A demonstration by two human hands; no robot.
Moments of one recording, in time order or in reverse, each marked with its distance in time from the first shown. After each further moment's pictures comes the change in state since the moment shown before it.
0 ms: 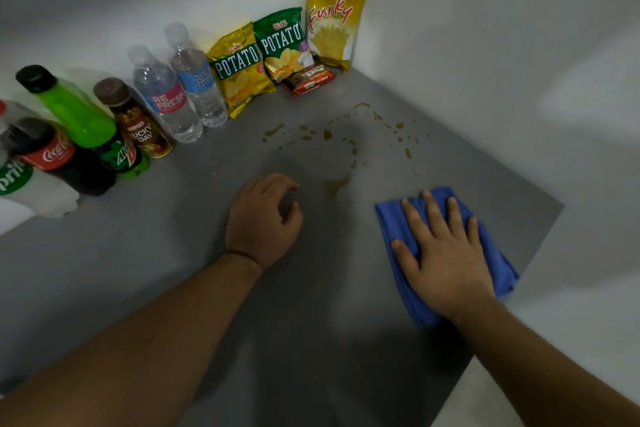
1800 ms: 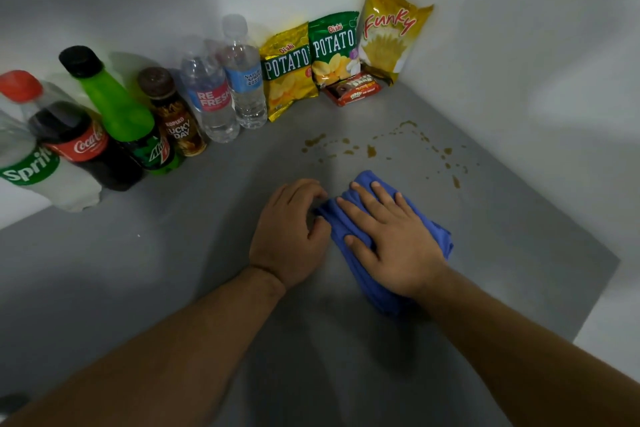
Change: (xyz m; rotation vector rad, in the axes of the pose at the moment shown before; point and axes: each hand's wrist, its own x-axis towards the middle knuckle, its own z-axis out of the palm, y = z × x) left_hand 0.012 -0.021 -0.009 -0.176 -0.068 -0.094; right_hand 0.090 -0.108 -0.004 0.035 -0.044 -0.489
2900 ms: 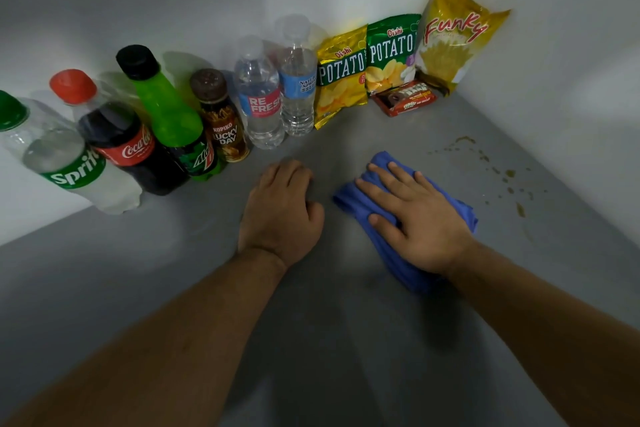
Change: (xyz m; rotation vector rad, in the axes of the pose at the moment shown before) left_hand 0.042 -0.061 -0.044 0.295 0.043 -0.047; right_hand 0.084 0.000 -0.017 -0.025 -0.042 -0.123
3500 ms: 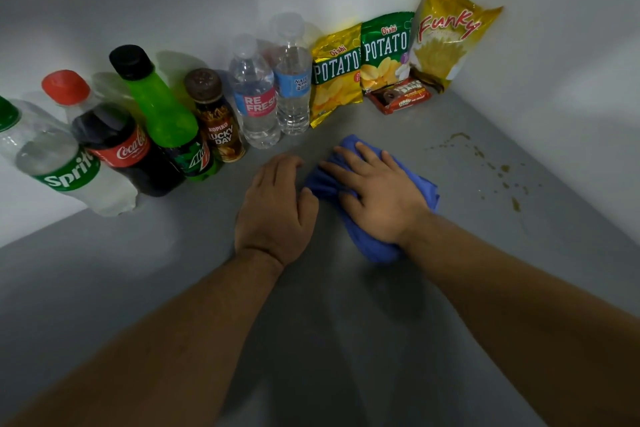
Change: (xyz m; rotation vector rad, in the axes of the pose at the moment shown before) left_hand -0.003 0.000 -0.005 -0.194 0.066 -0.024; right_hand 0.052 -0.031 -0.007 -0.018 0.002 0.008
